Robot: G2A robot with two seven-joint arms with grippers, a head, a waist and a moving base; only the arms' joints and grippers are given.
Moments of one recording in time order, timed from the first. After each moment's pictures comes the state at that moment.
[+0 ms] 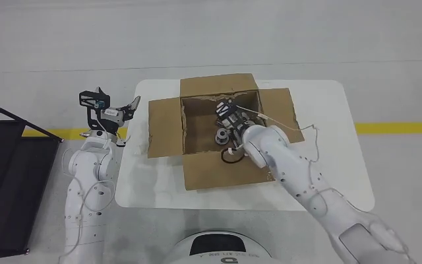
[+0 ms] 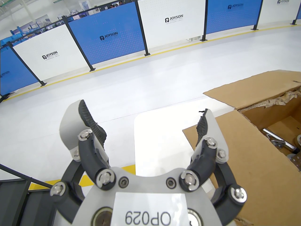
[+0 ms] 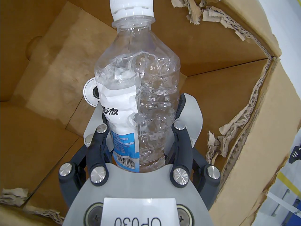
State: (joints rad) left arm 1.45 -1.35 -1.69 -1.62 1.51 -0.24 0.03; right arm -1.03 -1.21 0.81 -1.63 -1.29 0.11 1.00
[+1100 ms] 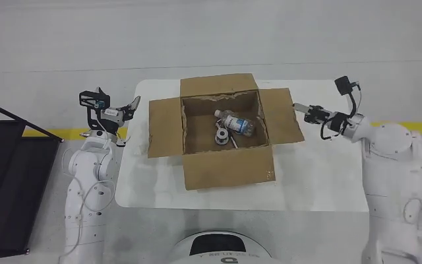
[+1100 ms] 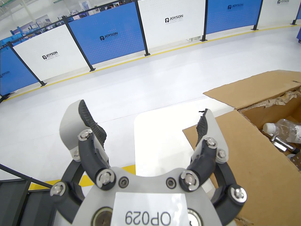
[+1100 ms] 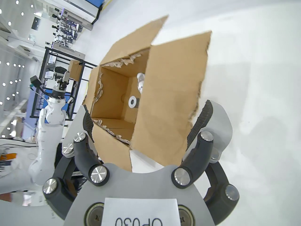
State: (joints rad) left arm 1.45 -1.35 -1.69 -1.62 1.51 -0.24 0.03; right arm -1.23 -1.09 1.71 -1.46 -0.24 -0.18 1.17
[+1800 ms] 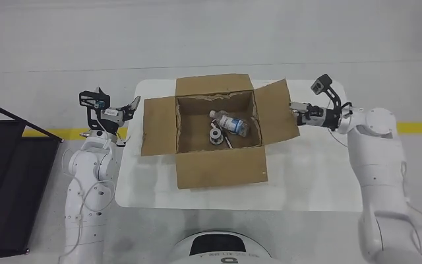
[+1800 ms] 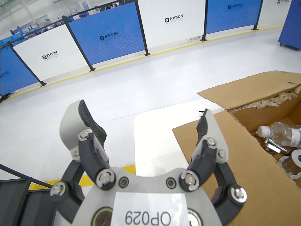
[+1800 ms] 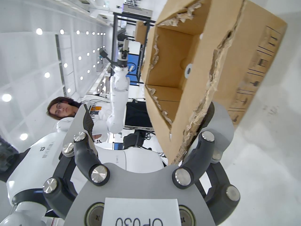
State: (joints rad) left arm 1.45 -1.35 -1.69 -1.62 1.51 -0.24 0.03; right arm -0.98 -1.08 1.53 -1.04 0.40 -0.28 1.54
